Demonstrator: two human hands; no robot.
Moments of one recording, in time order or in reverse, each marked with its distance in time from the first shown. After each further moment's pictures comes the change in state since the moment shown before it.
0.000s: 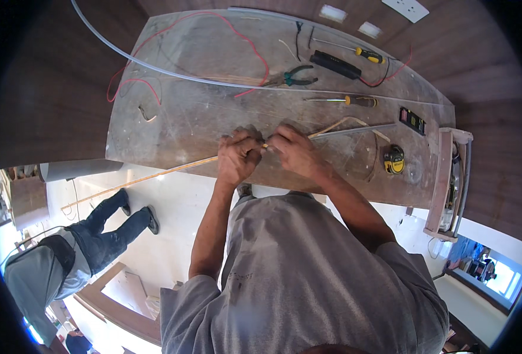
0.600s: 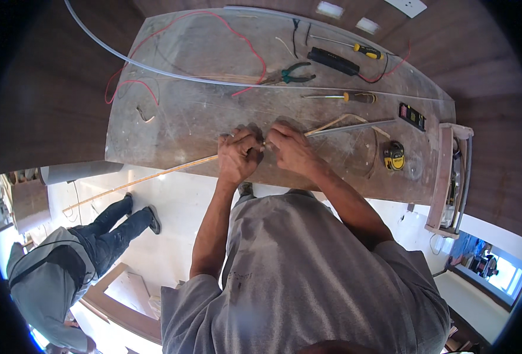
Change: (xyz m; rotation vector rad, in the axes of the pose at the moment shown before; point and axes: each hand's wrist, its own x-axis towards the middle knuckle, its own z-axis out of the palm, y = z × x) left_hand 0.000 0.009 0.000 0.132 -0.003 0.004; right_hand 0.007 -0.009 -0.003 -0.017 0.007 0.041
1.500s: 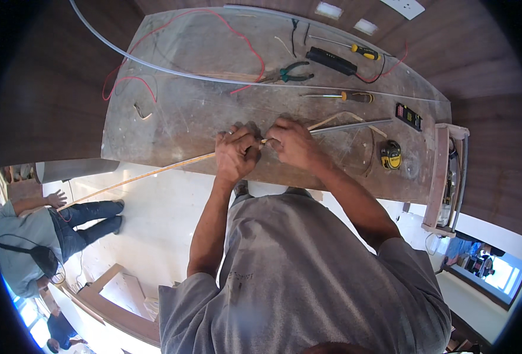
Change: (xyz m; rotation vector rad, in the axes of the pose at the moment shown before) left_hand 0.000 -0.004 0.002 0.007 0.053 0.107; right_hand 0.006 -0.001 -0.015 -0.038 -0.096 0.067
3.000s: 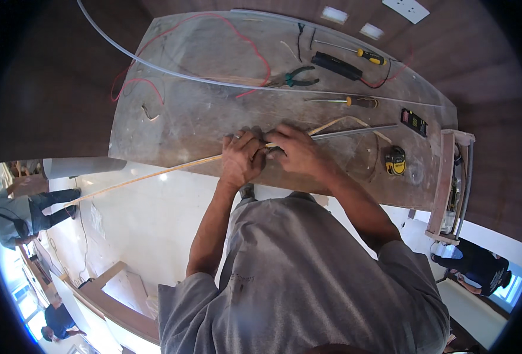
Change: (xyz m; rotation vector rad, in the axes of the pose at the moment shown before) left_hand -0.003 0.001 0.000 0.100 -0.023 0.055; right_hand -0.007 -0.013 -0.005 0.117 0.066 -0.055
